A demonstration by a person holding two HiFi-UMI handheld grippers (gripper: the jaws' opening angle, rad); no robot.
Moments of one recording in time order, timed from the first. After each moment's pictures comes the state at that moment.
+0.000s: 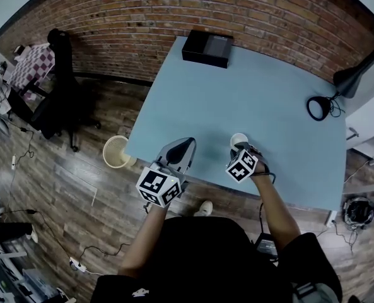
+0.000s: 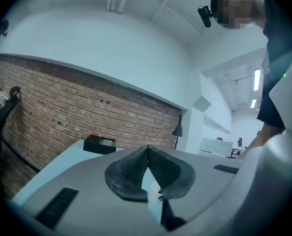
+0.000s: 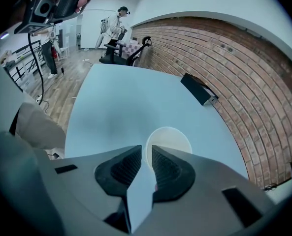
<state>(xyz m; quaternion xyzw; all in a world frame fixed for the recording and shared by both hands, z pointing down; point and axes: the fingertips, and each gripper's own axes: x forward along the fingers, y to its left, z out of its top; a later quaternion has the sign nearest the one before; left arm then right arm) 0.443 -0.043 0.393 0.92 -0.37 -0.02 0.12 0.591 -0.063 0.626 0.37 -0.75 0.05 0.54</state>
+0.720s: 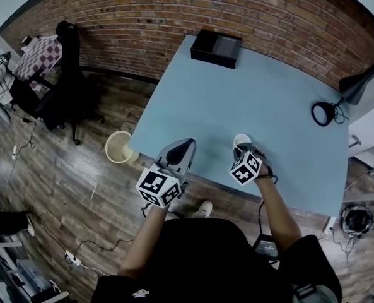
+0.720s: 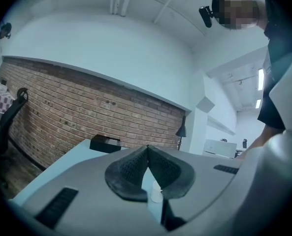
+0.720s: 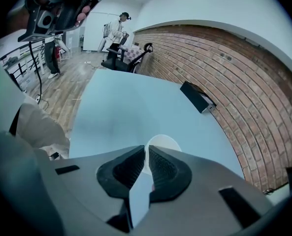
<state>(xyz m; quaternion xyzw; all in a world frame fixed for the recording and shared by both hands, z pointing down) 0.424 -0.031 0.399 0.91 -0.40 -0.02 0.13 0.582 -0.060 0.608 0.37 -0.76 0.02 0.53</state>
